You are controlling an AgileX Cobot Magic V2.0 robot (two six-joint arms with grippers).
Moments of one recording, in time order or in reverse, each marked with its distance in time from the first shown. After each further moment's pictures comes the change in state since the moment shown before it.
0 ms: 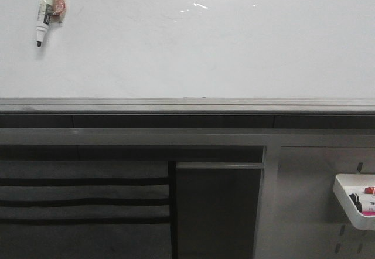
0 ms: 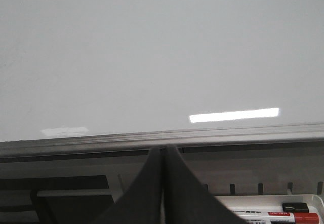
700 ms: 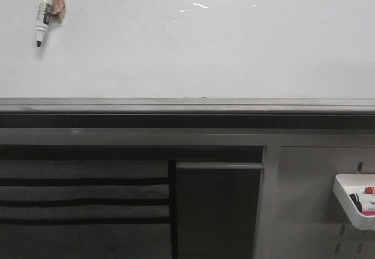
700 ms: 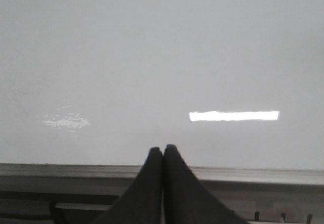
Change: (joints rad) left arm 0.000 0.074 -0.403 -0.148 0.261 0.000; right arm 0.000 0.102 -0.349 0.000 0.273 -0.044
